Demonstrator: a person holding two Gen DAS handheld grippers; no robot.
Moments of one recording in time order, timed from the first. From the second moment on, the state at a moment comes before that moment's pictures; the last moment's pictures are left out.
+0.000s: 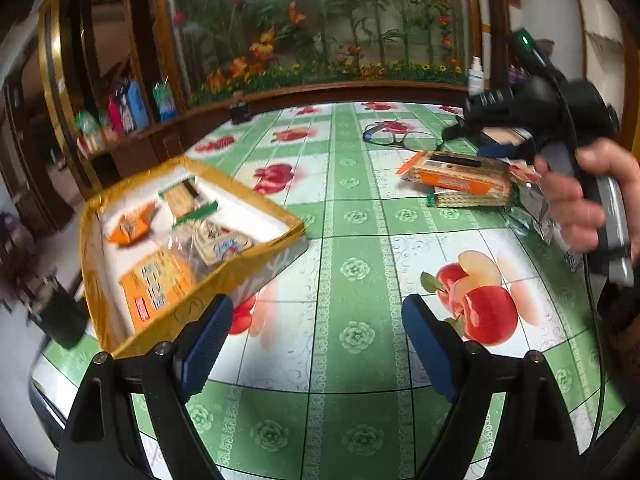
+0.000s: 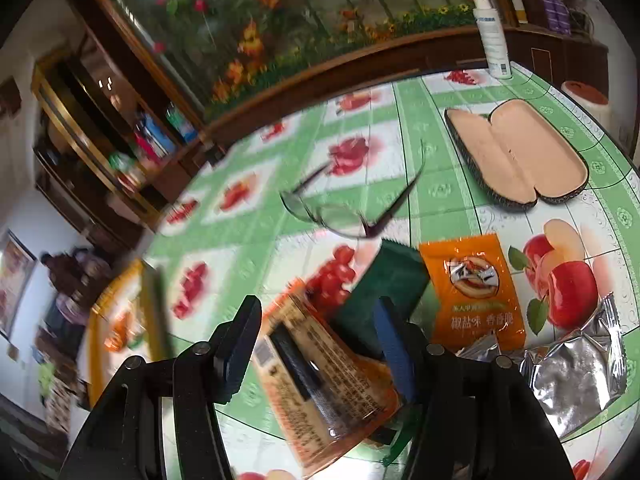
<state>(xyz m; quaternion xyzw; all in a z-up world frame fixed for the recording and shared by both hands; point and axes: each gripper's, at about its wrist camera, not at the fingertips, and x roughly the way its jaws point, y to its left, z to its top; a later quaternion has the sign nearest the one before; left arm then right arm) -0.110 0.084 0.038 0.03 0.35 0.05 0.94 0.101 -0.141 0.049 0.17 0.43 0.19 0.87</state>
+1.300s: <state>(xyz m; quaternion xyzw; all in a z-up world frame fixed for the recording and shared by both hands) 0.025 0.035 0.017 0.07 0.50 -0.02 0.86 0.079 -0.191 0.062 0.25 0.44 0.22 0.83</state>
